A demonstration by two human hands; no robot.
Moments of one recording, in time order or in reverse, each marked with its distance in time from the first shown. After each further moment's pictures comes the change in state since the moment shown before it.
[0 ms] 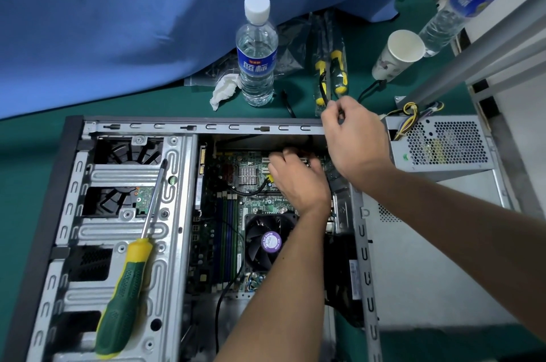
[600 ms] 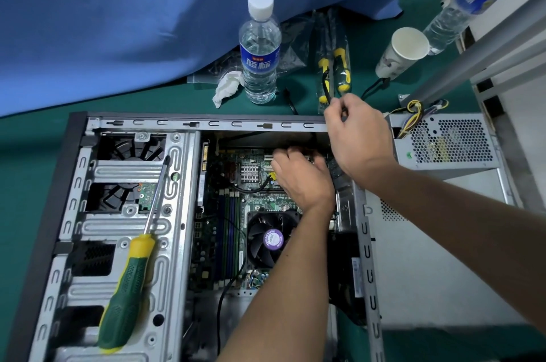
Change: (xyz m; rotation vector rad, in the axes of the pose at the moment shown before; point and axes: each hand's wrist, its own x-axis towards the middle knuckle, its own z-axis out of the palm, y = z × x) left_hand -0.001 0.002 0.000 0.037 -0.015 0.003; right_hand 0.000 0.000 0.000 -0.005 -0.004 -0.003
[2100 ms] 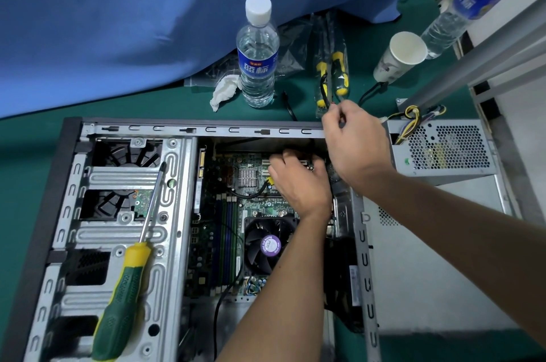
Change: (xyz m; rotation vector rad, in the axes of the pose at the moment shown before) left_hand 0.000 0.001 -0.001 -0.091 0.028 -0.019; right_hand 0.000 -0.001 0.000 0.000 -0.007 -0.001
